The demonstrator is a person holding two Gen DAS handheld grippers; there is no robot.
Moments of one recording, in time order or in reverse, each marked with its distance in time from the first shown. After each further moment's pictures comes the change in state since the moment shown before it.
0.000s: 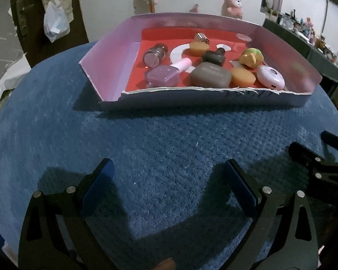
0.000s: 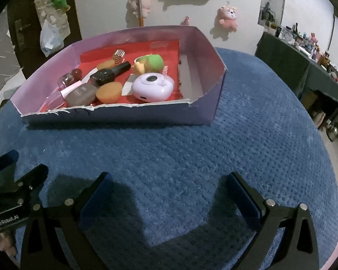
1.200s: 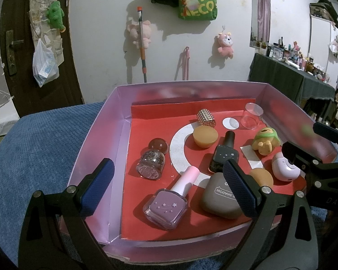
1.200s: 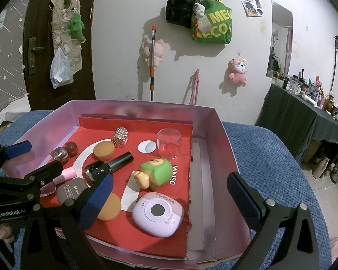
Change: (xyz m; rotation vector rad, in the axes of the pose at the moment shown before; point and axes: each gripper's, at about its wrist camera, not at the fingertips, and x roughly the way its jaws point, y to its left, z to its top) left arm 0.027 0.011 0.103 0.063 -0.290 -0.057; right arm 0.027 0.013 0.114 -0.092 -0.338 0.026
